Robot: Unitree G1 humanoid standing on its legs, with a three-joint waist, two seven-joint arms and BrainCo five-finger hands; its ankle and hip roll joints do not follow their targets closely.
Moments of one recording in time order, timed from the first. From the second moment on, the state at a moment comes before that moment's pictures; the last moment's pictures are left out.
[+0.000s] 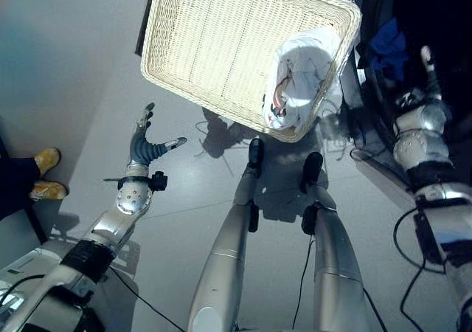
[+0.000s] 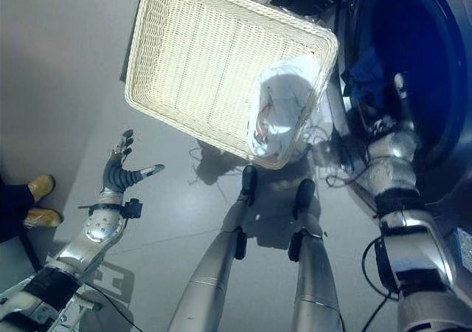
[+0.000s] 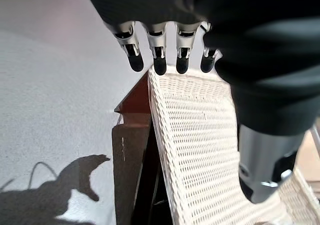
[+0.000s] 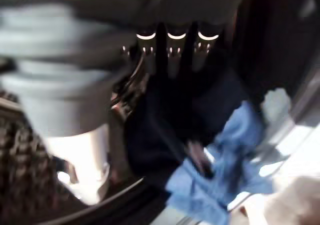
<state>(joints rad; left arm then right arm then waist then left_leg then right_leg) -0.34 0.69 -0.34 0.25 -0.30 -0.30 0.55 -0.80 -0.60 0.04 0.75 0.87 -0.35 -0.51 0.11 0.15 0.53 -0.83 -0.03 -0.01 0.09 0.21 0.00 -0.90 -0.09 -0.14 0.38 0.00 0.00</state>
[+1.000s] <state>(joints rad) -0.17 0.27 -0.16 0.46 -0.50 -0.43 0.59 -0.36 -0.44 0.20 0.16 -0.17 -0.40 -0.81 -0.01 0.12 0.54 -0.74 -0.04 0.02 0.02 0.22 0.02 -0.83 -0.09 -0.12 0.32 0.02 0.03</state>
